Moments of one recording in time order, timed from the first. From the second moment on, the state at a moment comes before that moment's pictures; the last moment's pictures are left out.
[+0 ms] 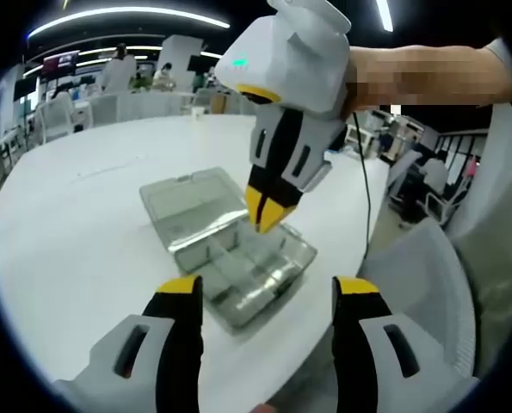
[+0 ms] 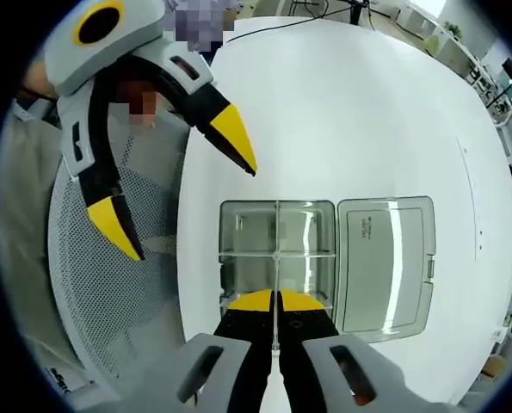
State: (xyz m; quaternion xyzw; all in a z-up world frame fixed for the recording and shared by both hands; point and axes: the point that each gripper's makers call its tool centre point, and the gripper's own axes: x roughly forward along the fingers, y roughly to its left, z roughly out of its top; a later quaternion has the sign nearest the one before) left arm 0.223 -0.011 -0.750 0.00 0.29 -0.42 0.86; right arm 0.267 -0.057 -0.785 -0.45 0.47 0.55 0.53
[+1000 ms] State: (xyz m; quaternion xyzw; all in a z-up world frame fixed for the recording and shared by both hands) left arm 0.224 -0.010 -0.751 0.00 0.29 -0.42 0.86; right arm 0.266 -0.058 -0.791 -0.47 0.46 0.54 0.53
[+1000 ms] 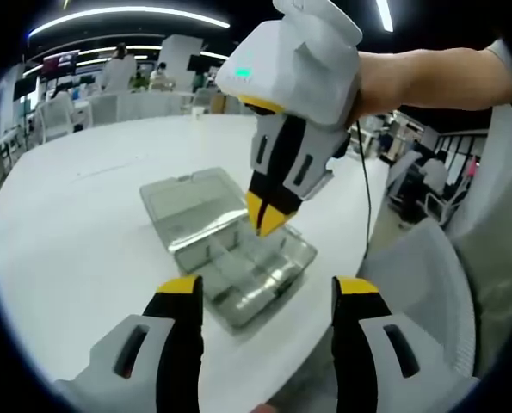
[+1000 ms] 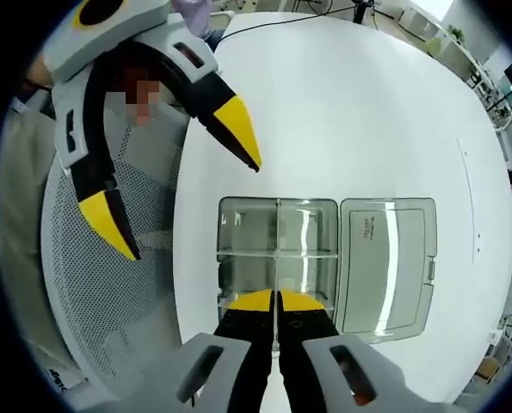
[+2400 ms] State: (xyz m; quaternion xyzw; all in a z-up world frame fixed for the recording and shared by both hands) left arm 0.223 -0.006 -0.752 0.00 0.29 -0.42 0.86; right arm 0.265 -0.059 -0.810 -0.47 0.47 0.54 0.52
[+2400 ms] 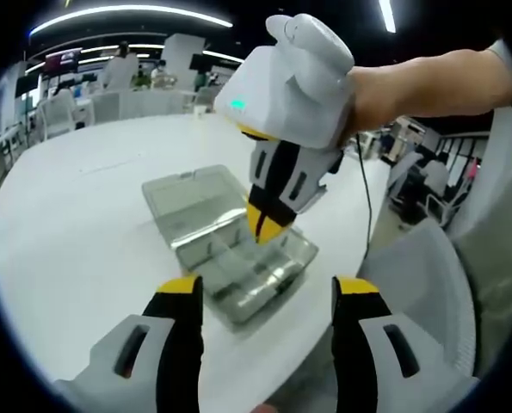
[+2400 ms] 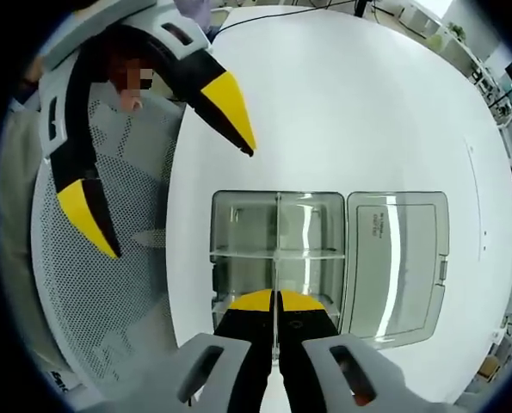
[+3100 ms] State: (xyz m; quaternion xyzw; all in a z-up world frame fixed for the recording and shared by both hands) left arm 0.224 -0.002 -0.754 0.00 0.29 -0.41 0.86; right arm 0.266 -0.058 -0.821 -0.47 0.46 0.54 0.52
